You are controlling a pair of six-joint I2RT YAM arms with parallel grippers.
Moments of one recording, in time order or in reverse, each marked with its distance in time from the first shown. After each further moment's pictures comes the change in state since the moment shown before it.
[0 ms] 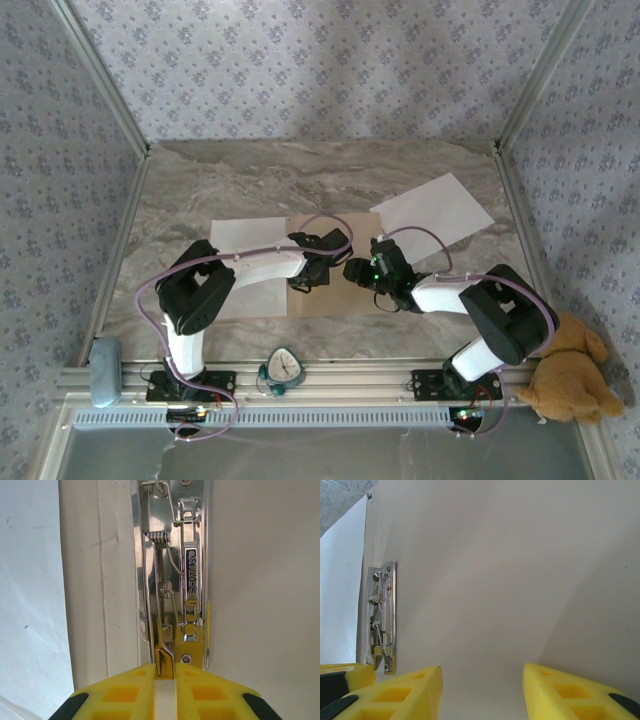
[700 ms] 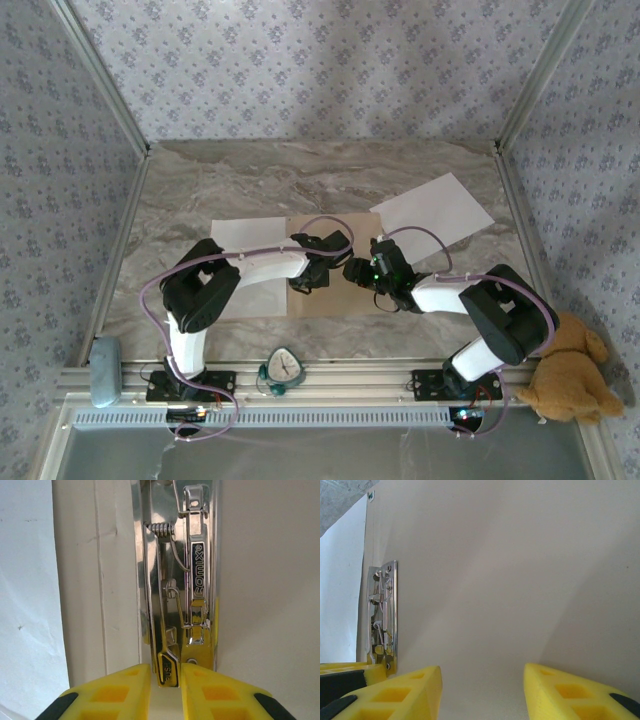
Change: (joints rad) left arm 0.000 0.024 0.002 -0.005 -0.007 0.000; right arm 0.002 0.000 0.000 0.000 0.000 0.000
